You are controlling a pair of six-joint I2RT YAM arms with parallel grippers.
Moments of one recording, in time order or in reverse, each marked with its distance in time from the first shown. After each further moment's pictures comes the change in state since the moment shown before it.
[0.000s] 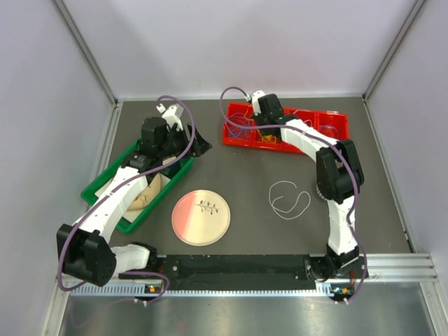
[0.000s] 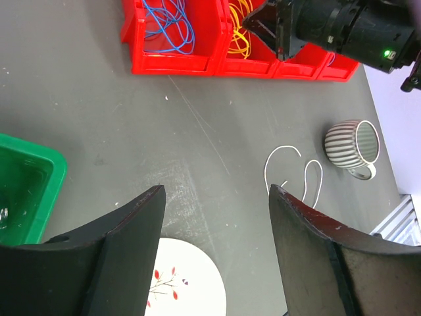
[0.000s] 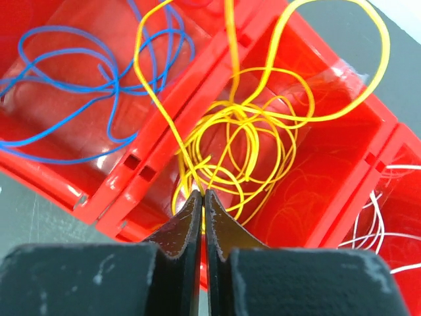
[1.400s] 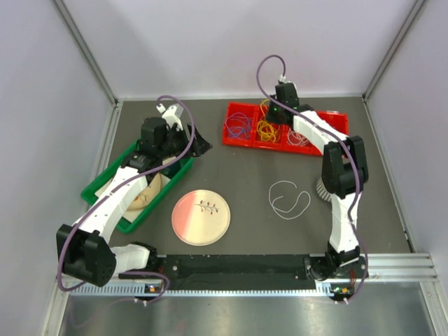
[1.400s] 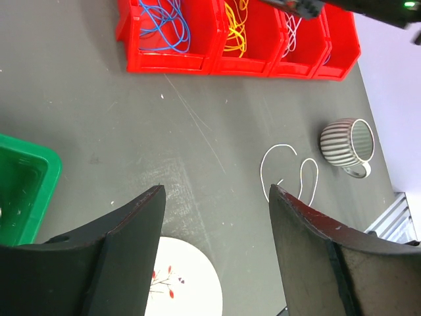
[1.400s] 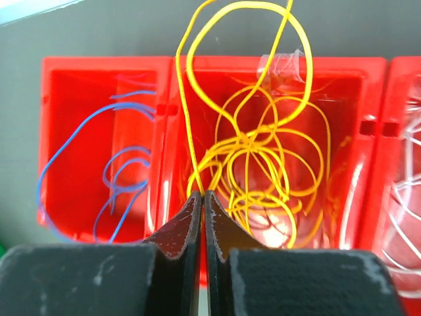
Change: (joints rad) left arm 0.000 -0.003 0.000 -0.002 0.011 -0.010; right arm -0.131 0.012 0.074 0.003 -0.158 0.711
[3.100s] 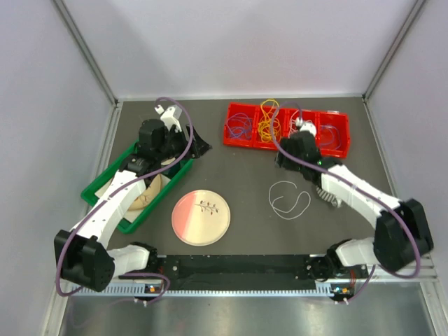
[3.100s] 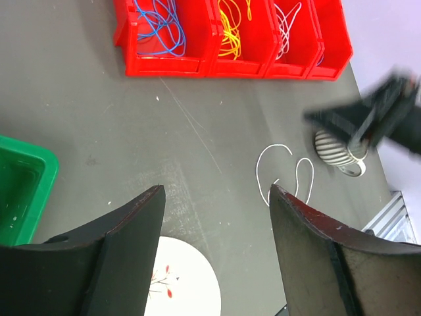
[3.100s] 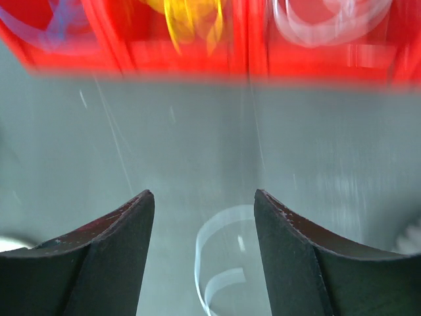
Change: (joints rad) left arm 0.000 -0.037 -0.023 0.014 0.006 -0.001; right arm 0.108 -0.692 -0.760 0.056 0.185 0.008
